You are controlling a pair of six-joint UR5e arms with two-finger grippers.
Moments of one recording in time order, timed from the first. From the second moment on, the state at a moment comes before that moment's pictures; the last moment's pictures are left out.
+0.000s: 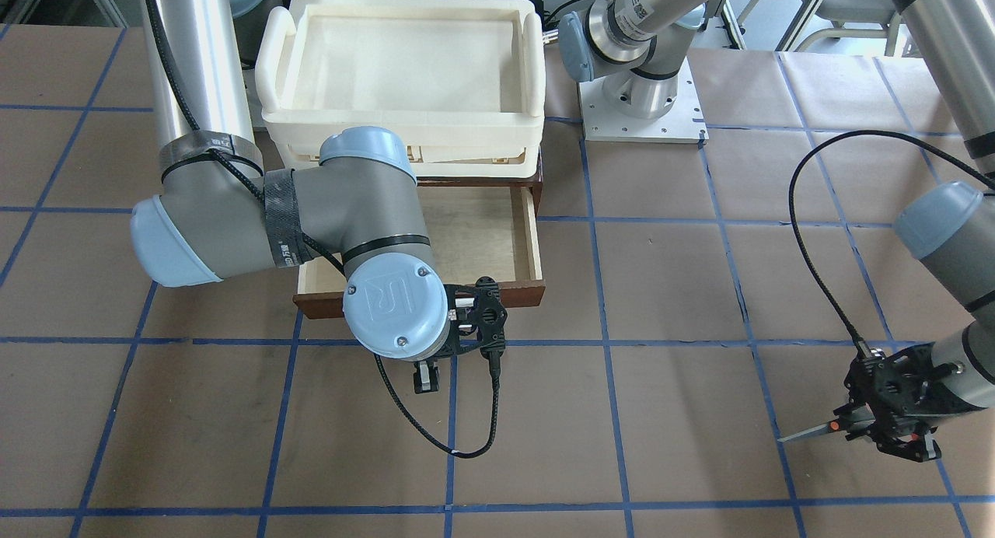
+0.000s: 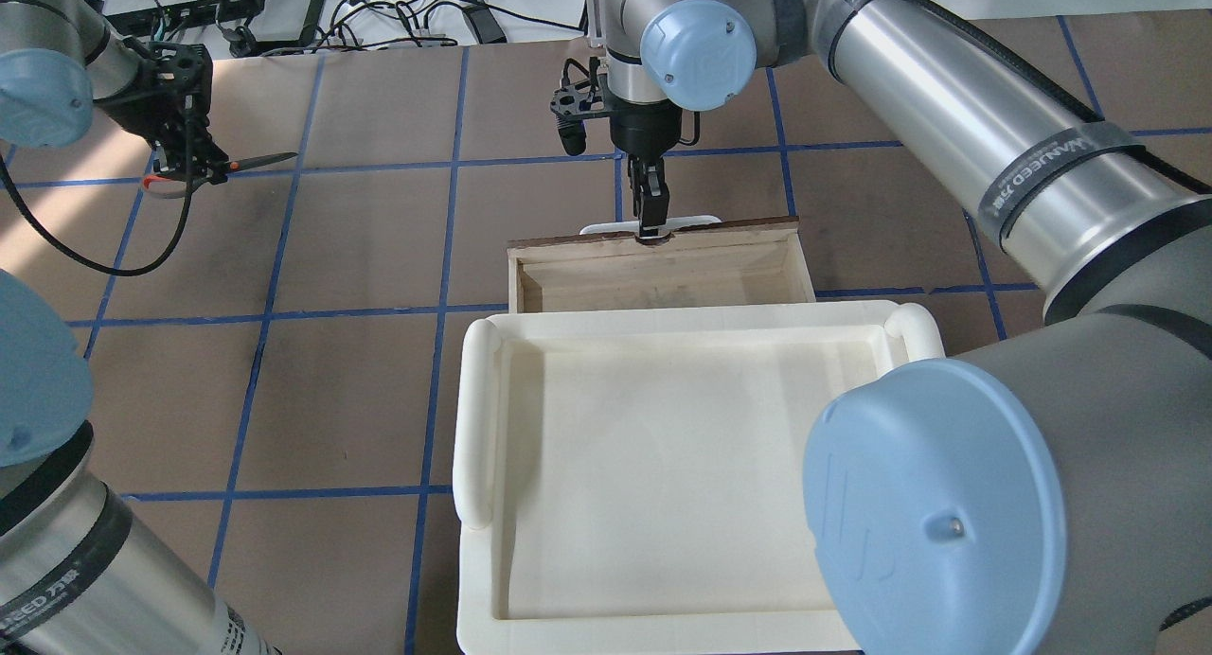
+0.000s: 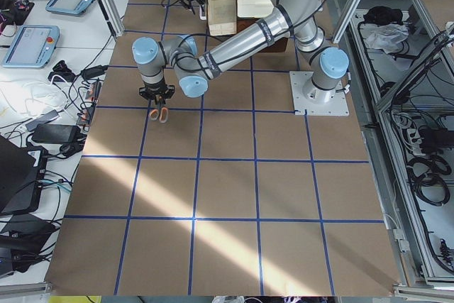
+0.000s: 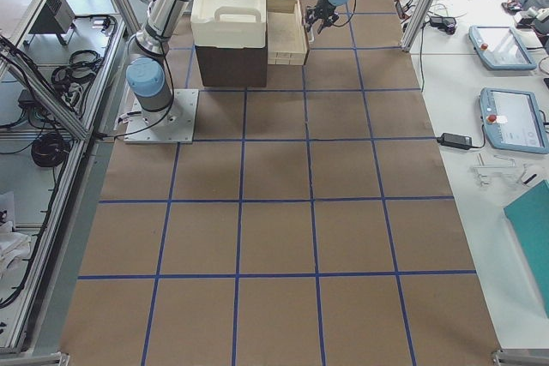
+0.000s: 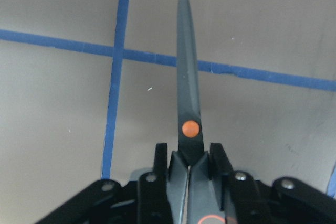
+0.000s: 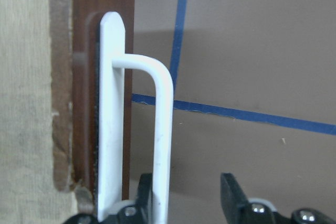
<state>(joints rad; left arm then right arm) -1.19 -2.12 -1.34 -1.22 1.48 1.79 1.85 -0.91 1.14 -1.57 -1.48 -1.43</state>
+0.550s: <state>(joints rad) -1.33 -2.00 -1.39 -1.30 1.47 1.62 1.84 -0.90 1.13 -1.67 -1.48 -1.45</state>
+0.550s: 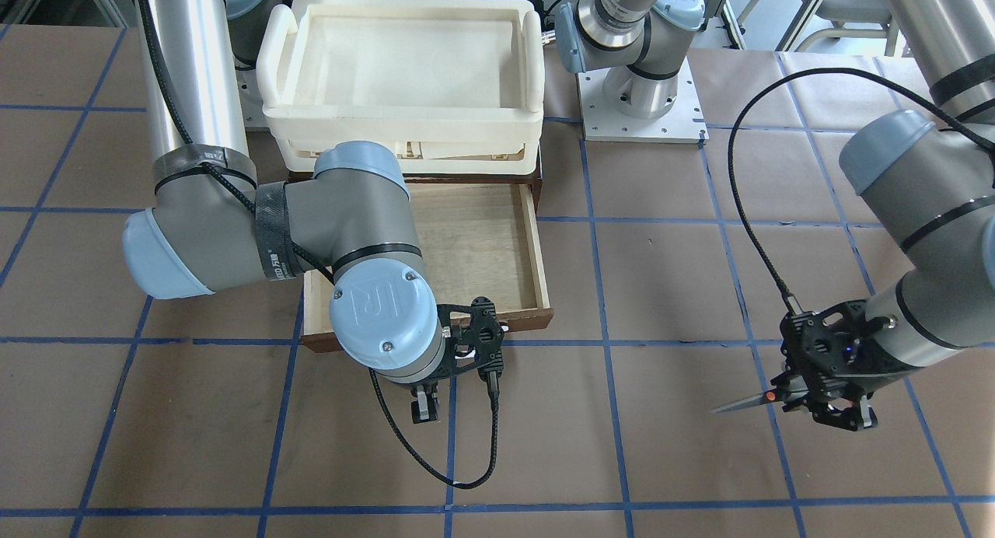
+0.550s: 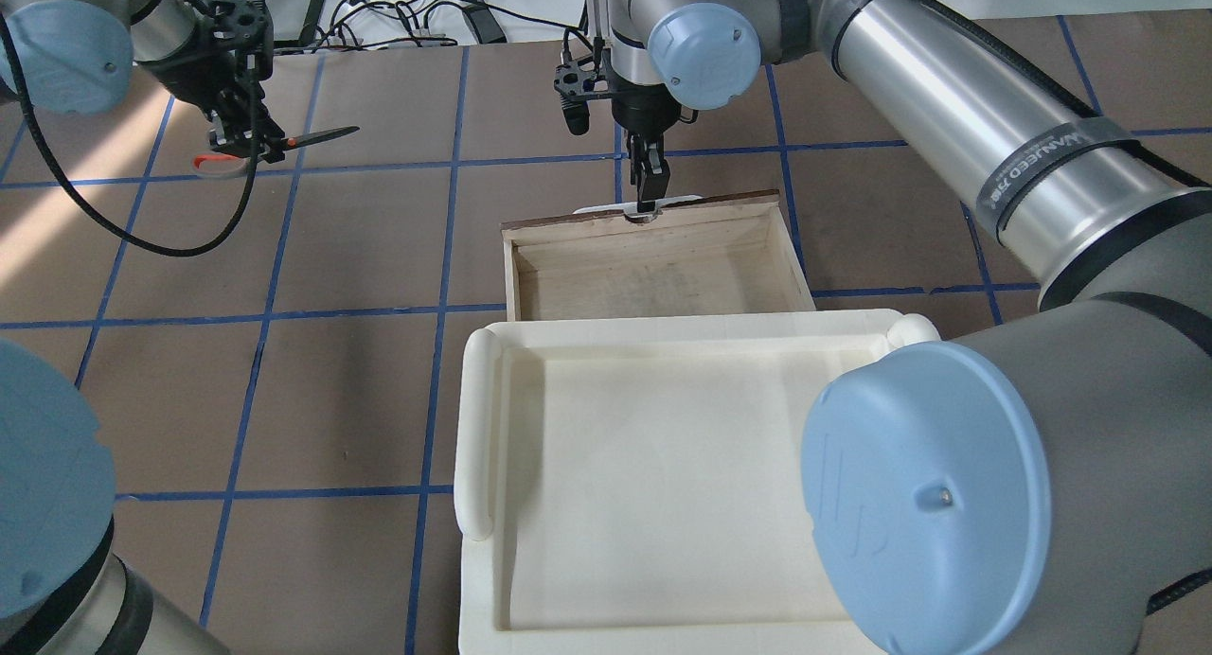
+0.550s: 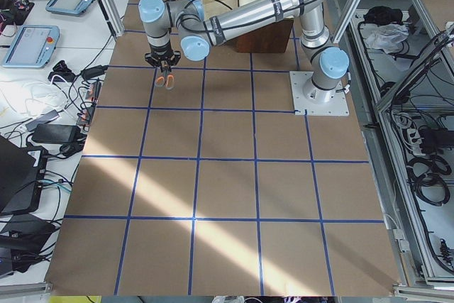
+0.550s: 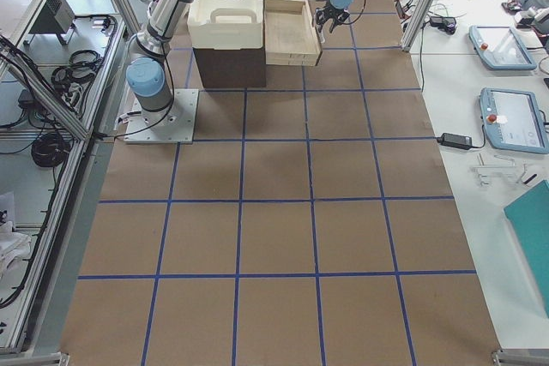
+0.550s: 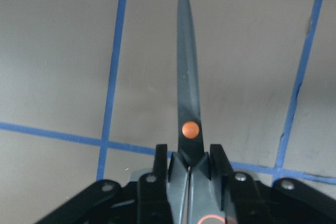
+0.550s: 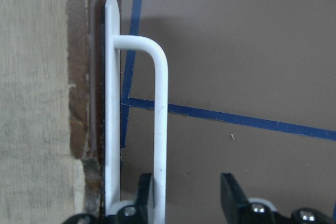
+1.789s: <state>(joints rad) -1.73 -1.83 -1.57 -1.31 1.47 1.06 1.58 -1.34 1.39 -1.65 -1.54 -1.06</state>
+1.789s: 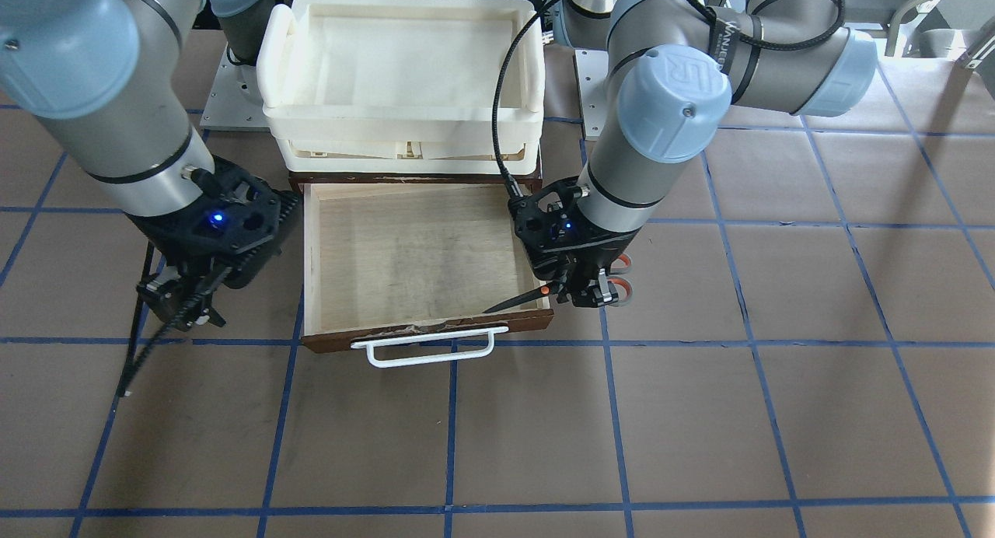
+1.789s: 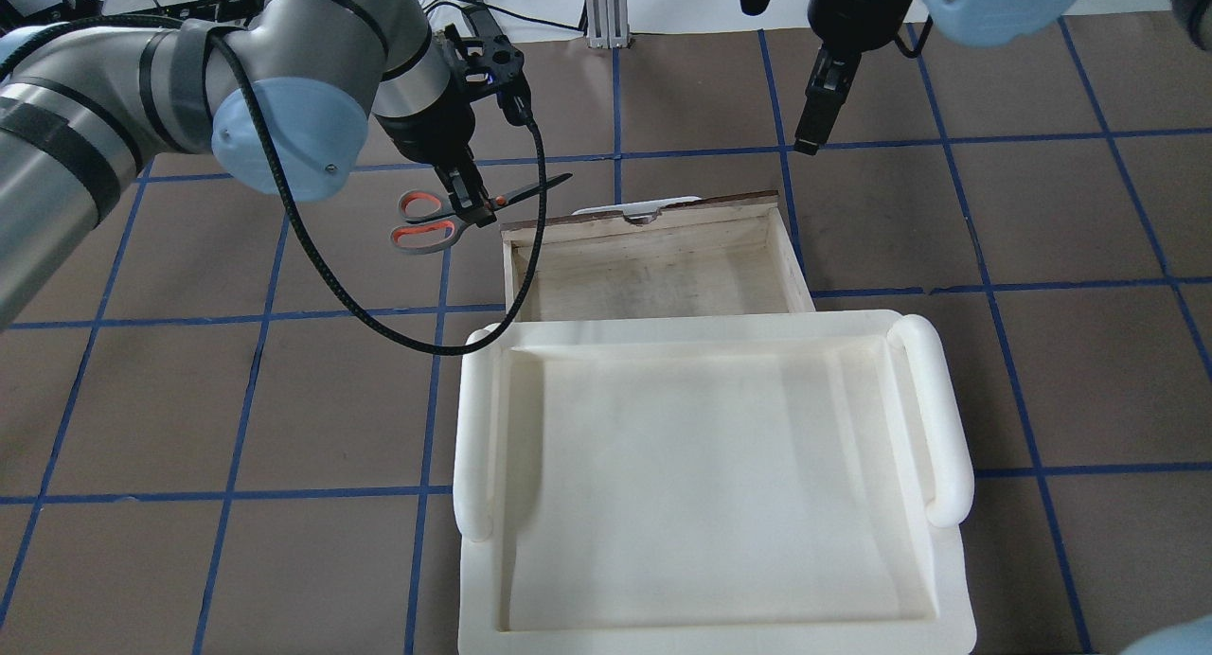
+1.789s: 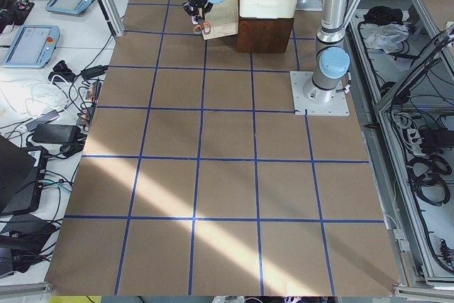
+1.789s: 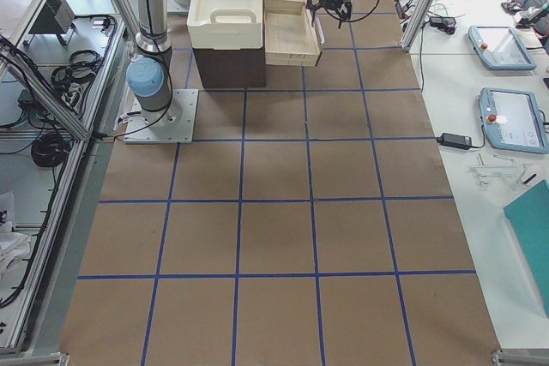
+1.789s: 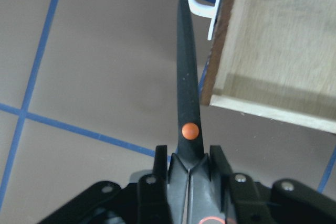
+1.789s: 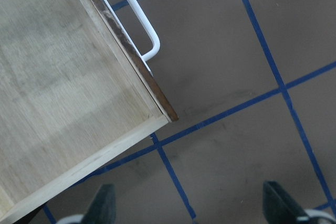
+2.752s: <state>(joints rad) -1.96 -1.85 -1.59 -1.29 1.47 0.83 1.57 -1.50 1.43 -1.55 -1.52 0.01</state>
